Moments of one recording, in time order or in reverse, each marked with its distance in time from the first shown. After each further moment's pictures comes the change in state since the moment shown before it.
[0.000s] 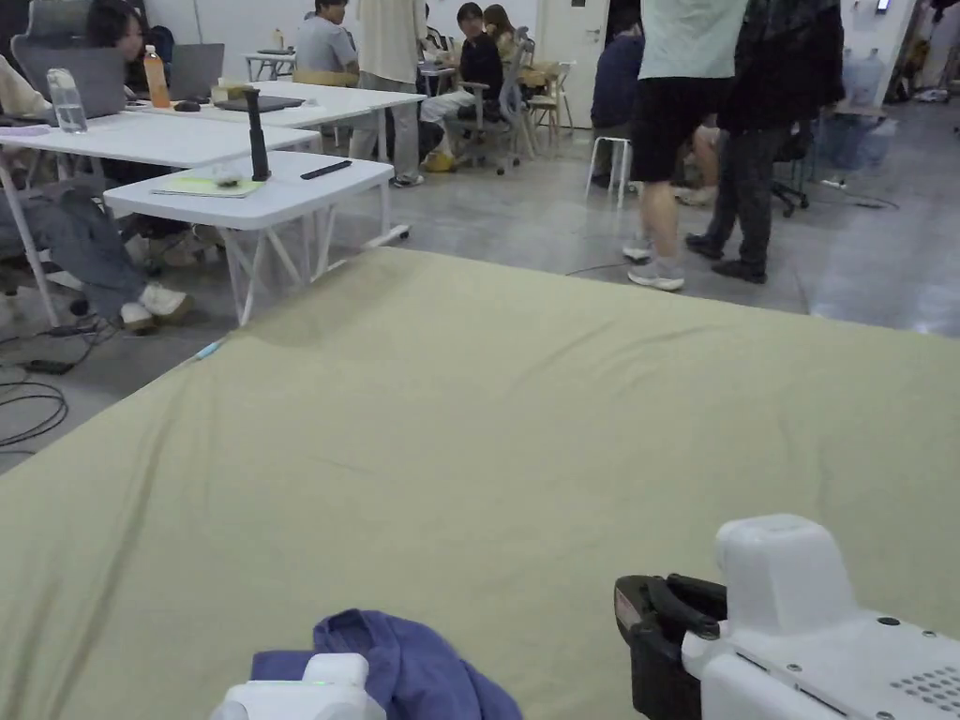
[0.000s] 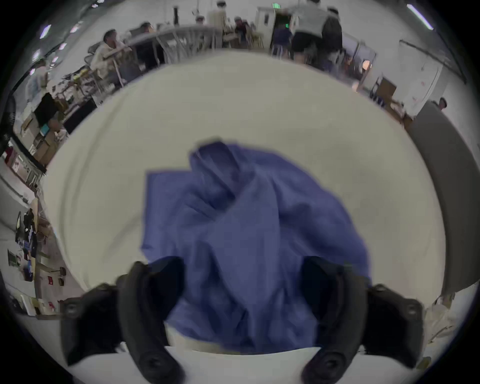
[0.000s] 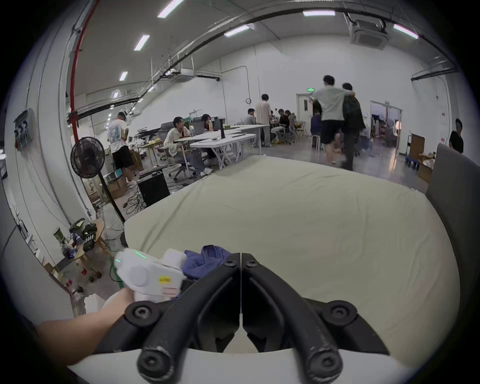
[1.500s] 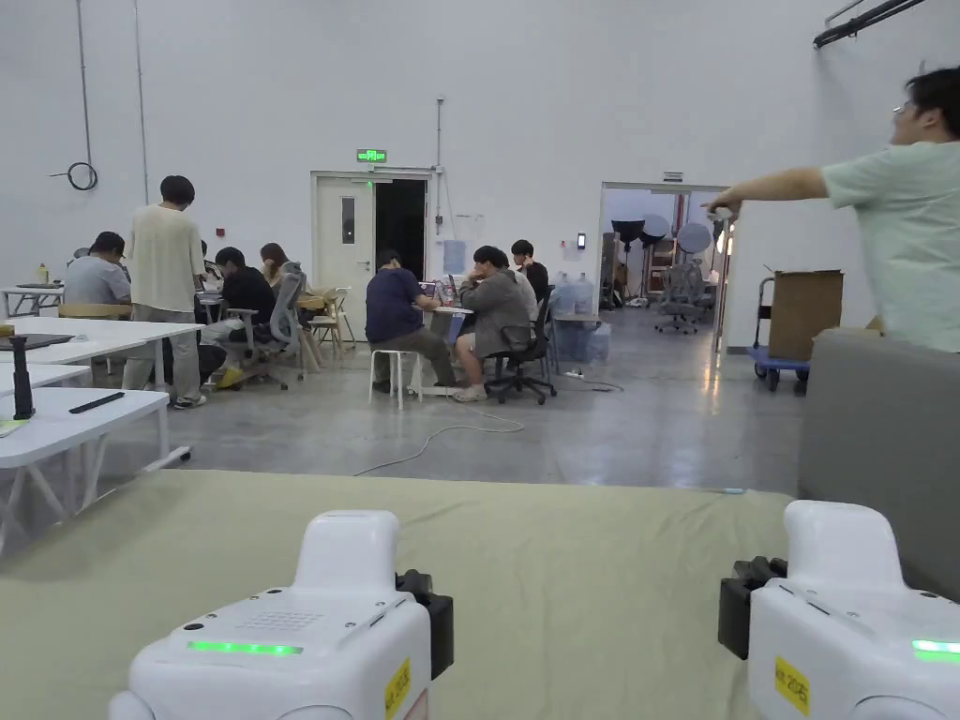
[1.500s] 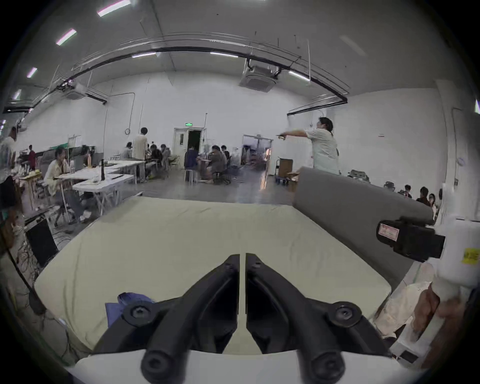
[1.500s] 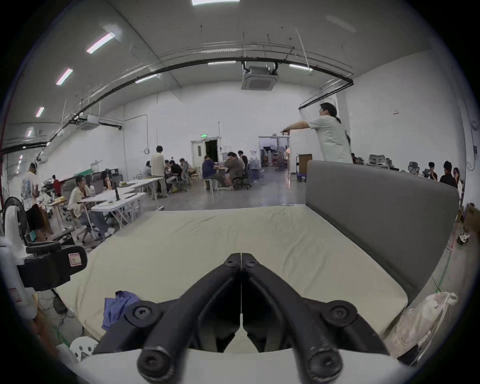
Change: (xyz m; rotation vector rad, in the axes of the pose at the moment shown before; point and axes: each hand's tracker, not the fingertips) left arm 0.180 -0.109 0.386 0.869 -0.431 -0.320; right arm 0.070 -0.021 0.260 0.303 -0.652 -0.203
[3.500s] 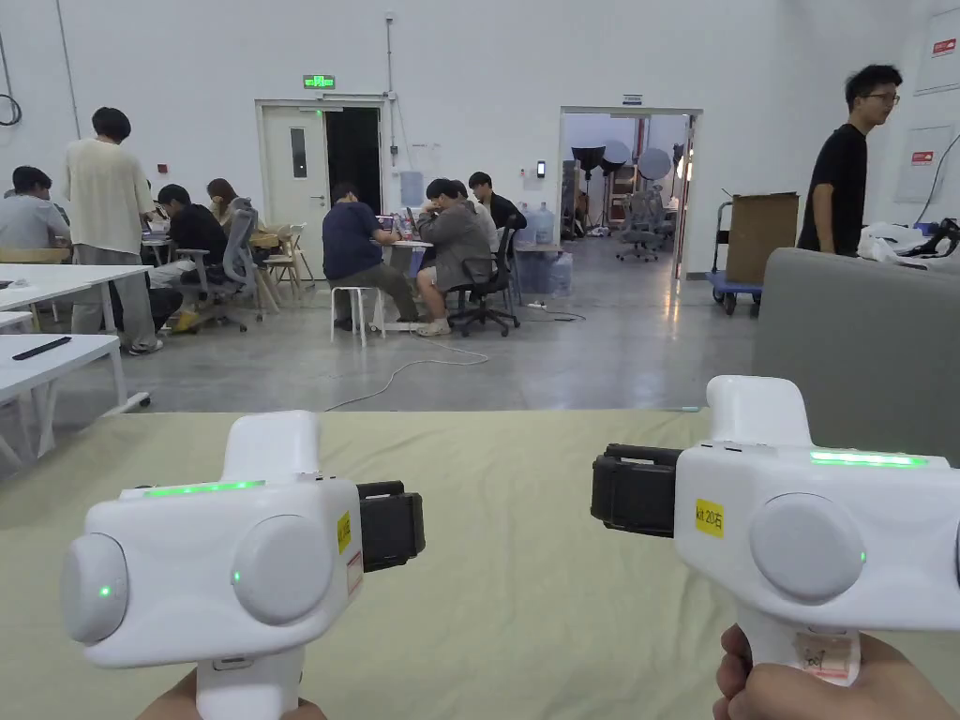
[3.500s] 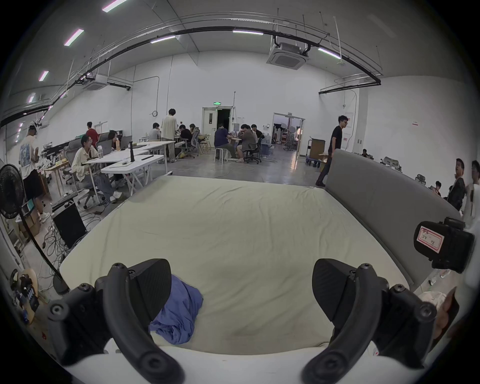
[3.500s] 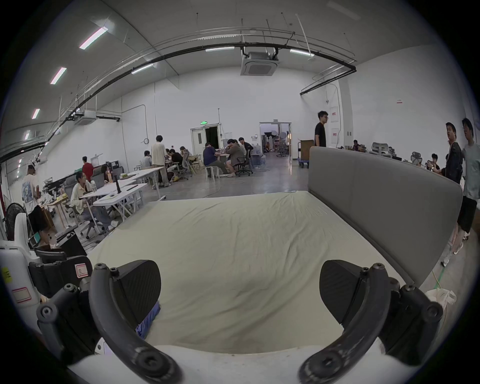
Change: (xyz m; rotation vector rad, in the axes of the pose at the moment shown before) left arm -0.002 0.016 -0.014 -0.141 0.197 0.040; right arm -0.005 0.017 -0.009 -0.098 0.009 -0.025
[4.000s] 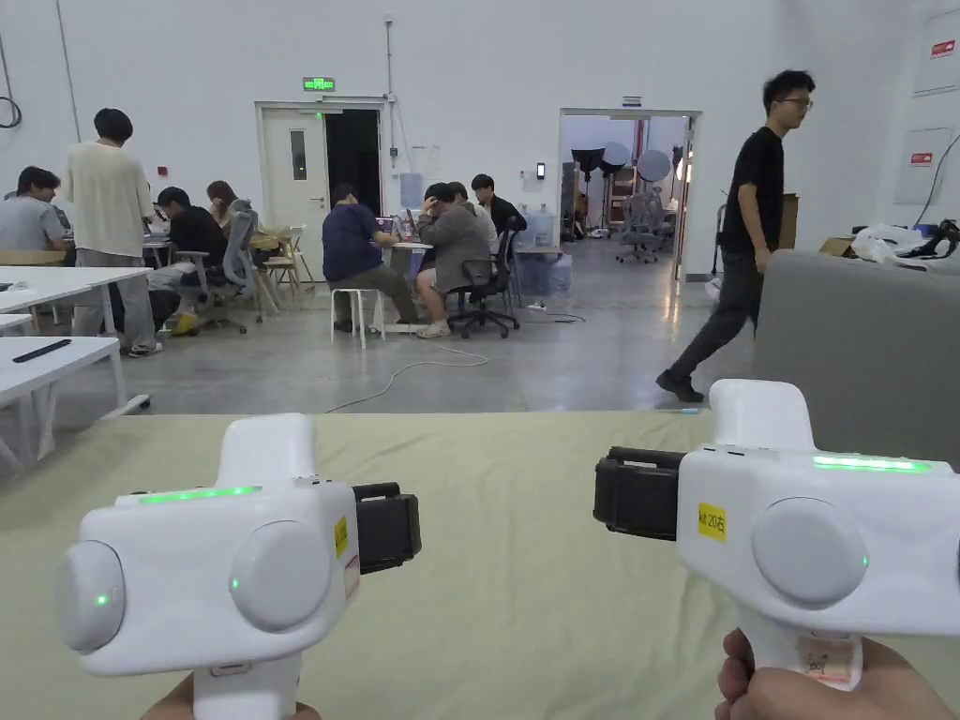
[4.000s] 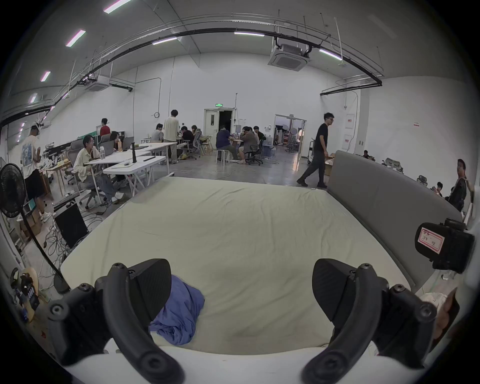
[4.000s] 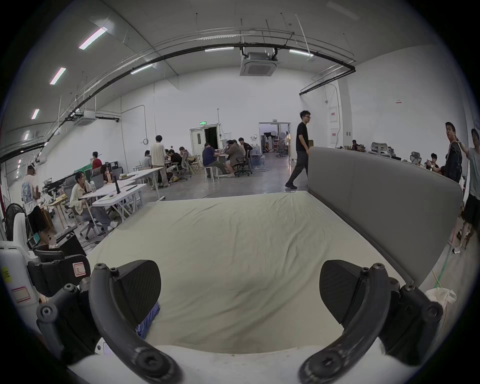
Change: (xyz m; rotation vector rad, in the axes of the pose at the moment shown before) left arm -0.001 -0.001 0.002 0.010 0.013 0.004; right arm 0.002 -0.001 0.000 0.001 -0.005 -0.006
